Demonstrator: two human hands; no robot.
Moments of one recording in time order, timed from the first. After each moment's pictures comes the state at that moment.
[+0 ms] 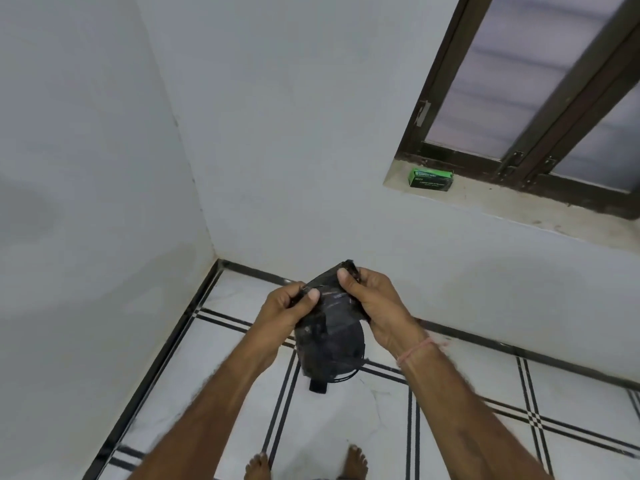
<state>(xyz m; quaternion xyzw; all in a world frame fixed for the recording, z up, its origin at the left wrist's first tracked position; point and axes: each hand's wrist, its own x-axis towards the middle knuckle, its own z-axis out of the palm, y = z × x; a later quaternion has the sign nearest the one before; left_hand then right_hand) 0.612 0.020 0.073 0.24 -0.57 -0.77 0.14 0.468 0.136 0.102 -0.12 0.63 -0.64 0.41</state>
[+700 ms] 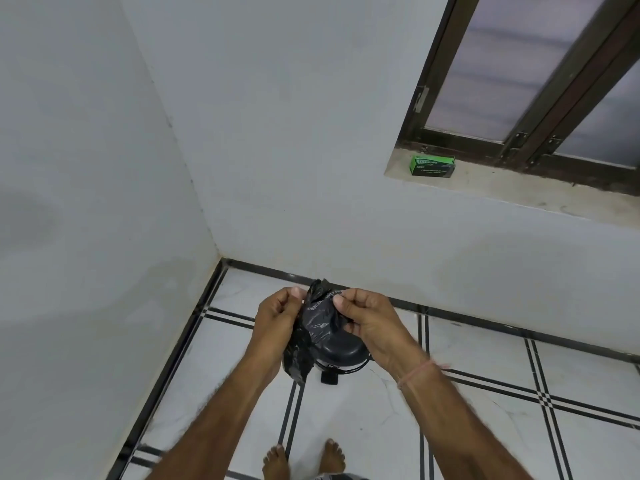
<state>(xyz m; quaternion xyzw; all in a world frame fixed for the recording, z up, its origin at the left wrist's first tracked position) 0.627 0.019 0.074 0.35 -0.53 -0.75 0.17 0.499 0.143 0.073 -0.10 0.63 -0.64 0.44</state>
